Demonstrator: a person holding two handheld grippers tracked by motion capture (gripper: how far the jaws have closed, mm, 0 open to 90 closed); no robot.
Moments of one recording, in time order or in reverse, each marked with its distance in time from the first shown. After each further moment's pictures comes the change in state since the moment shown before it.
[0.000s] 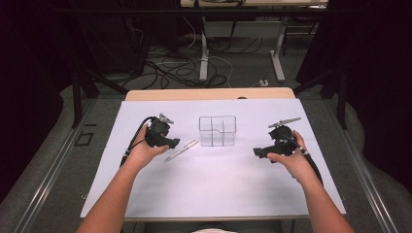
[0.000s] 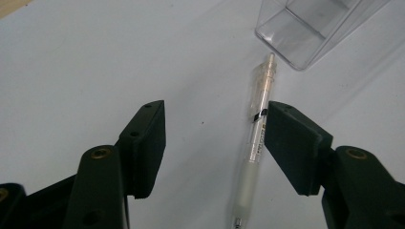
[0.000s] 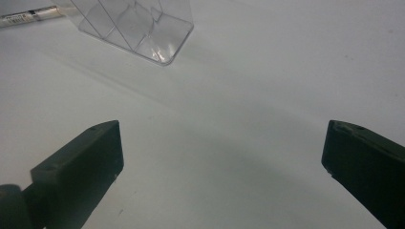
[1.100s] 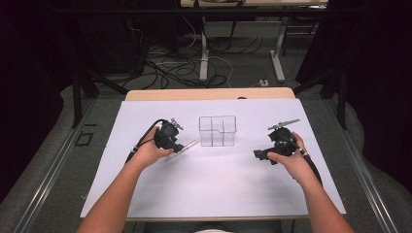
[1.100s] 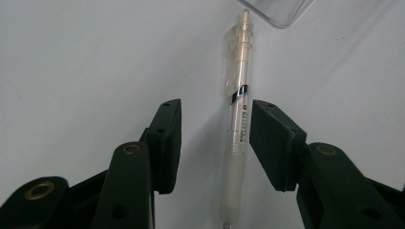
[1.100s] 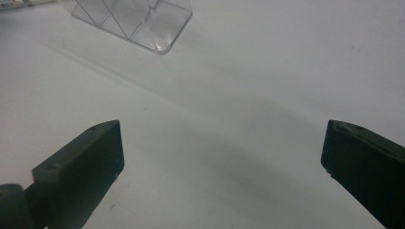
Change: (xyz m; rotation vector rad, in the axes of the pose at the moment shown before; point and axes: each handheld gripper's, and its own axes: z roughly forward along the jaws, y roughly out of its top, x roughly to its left) left arm -0.008 0.004 0.027 0.134 -0.083 0.109; right arm -0.003 -0.005 0.006 0.038 0.003 -0.016
